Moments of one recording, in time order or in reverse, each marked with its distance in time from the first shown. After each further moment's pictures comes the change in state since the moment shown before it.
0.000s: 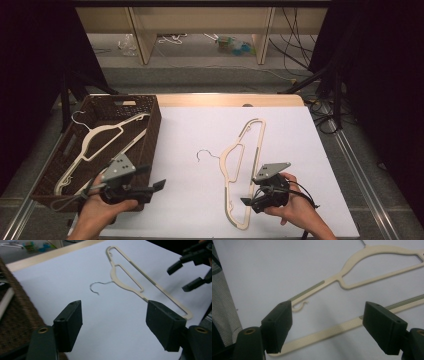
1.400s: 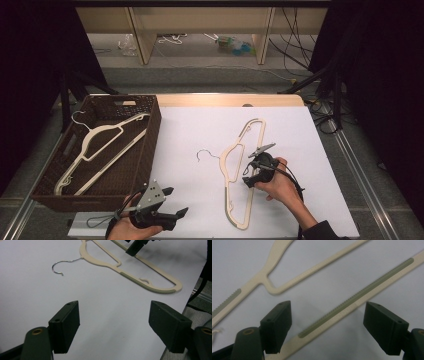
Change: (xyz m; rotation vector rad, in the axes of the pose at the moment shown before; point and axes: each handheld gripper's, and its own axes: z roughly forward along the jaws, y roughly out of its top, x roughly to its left) left arm -0.038 -0.044 0.043 0.074 -0.068 0.103; right arm -0.055 0.018 0.052 0.197 -0.209 0.202
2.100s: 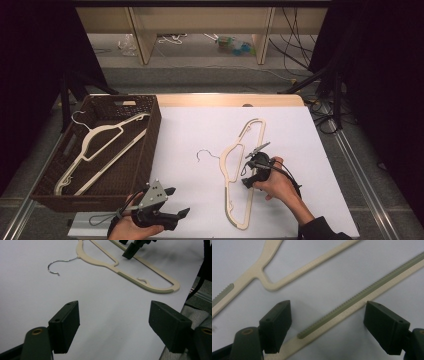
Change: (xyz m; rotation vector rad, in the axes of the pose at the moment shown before) left arm -0.001 0.002 0.004 -0.008 -0.040 -0.016; right arm 0.000 0.006 0.008 0.082 0.007 -0.019
